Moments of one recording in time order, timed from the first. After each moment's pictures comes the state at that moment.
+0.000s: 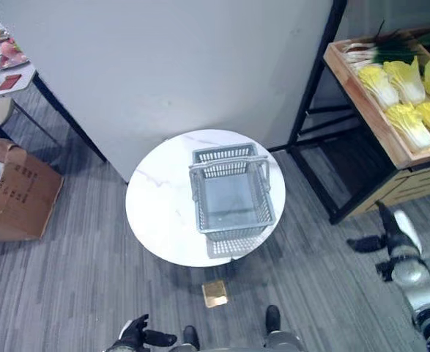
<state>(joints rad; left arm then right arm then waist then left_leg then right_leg) 0.00 0.22 -0.15 1.27 -0.16 -0.08 0.03 -0.14 -0.90 0.16 0.48 -0.13 -0.05 -0.20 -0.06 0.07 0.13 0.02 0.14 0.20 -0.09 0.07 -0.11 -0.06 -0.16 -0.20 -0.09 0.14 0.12</state>
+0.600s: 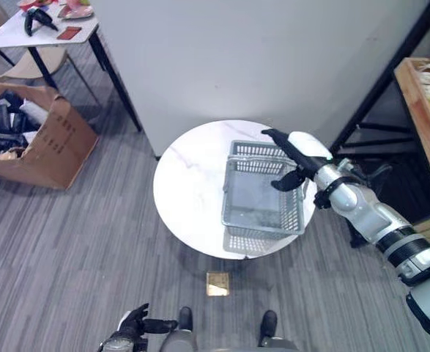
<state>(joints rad) -0.06 0.26 -0.15 1.29 -0.17 -0.10 0.01 -0.73 -0.74 0.65 0.55 -0.18 -0.16 -0.06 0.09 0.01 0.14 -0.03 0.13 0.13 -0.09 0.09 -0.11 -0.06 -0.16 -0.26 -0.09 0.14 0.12</state>
